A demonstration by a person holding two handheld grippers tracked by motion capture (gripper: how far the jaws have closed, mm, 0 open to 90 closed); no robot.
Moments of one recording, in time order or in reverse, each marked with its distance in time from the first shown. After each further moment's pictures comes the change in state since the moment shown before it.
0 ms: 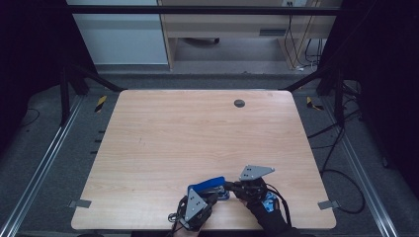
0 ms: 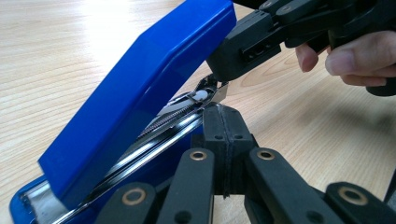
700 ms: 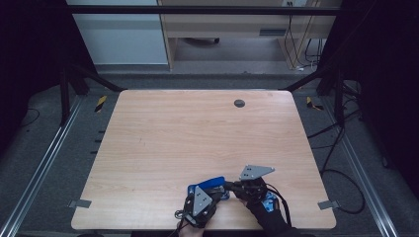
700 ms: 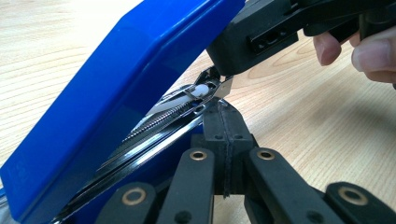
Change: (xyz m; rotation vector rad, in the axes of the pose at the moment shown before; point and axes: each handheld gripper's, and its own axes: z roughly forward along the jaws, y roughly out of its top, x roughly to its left) left arm -0.004 0.003 0.014 0.062 0.023 -0.025; right arm 0.000 0.000 0.000 0.000 0.002 0.004
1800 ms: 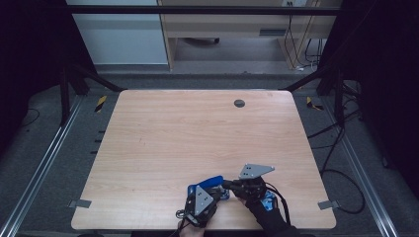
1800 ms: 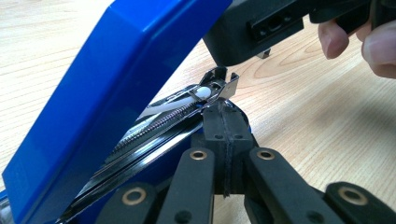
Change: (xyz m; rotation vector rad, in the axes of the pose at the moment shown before) left arm -0.002 0.002 0.002 0.012 0.029 0.002; right arm 0.000 0.004 0.001 -0.030 0.018 -0.011
